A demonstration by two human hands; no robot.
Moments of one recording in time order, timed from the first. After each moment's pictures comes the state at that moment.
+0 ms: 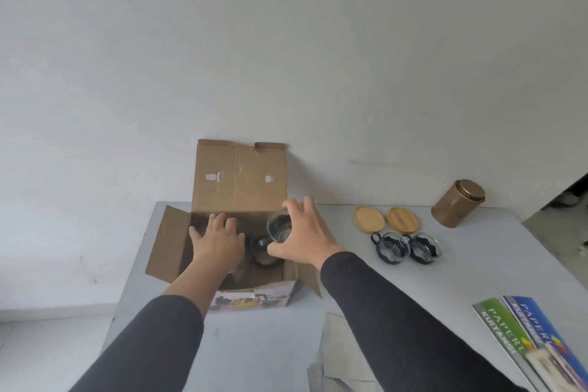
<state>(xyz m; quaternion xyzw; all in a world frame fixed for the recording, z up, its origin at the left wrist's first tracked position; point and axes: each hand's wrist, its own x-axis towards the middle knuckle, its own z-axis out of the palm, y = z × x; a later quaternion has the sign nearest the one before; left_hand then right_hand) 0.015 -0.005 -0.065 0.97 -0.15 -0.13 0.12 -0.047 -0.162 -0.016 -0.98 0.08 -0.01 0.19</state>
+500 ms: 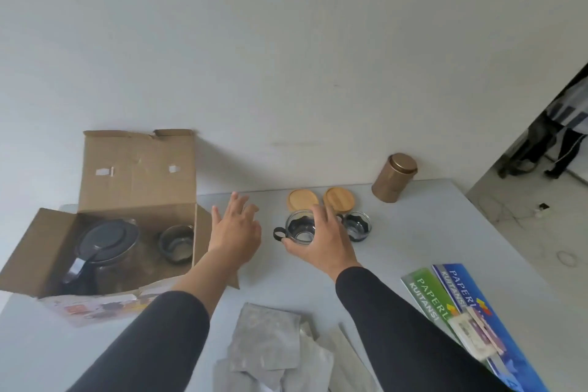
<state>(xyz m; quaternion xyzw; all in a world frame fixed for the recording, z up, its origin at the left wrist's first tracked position) -0.056 -0.192 -0.055 0.95 -0.26 -0.05 0.16 -0.150 -0.346 -0.055 -0.96 0.17 -0.14 0.19</state>
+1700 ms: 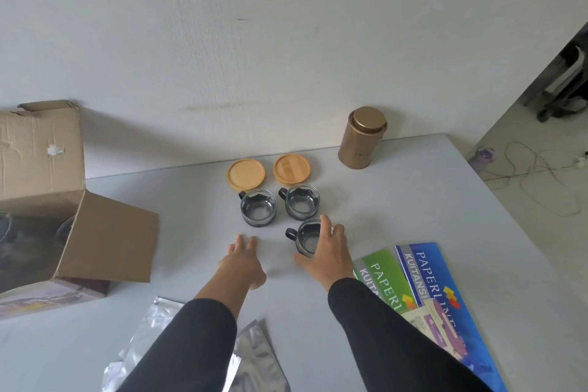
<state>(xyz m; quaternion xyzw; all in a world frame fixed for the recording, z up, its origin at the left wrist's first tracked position) -0.136 -0.372 -0.147 0.92 -0.16 -0.36 -0.03 -0.214 -0.518 -0.160 -0.91 0.30 0.02 0.27</state>
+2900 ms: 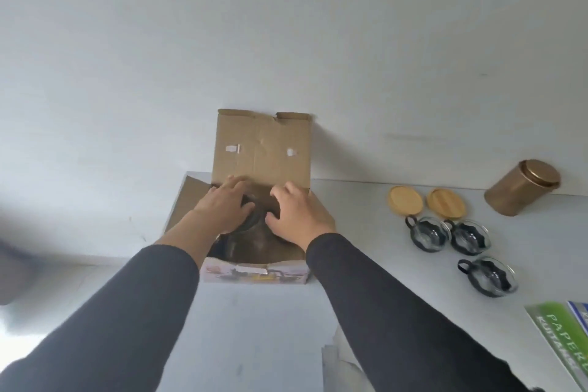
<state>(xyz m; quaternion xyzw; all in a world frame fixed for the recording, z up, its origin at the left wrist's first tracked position) 0.034 0.004 -0.049 0.97 -0.20 -0.12 0.10 -0.021 -0.147 -0.047 -0.98 -0.03 -0.01 0.19</state>
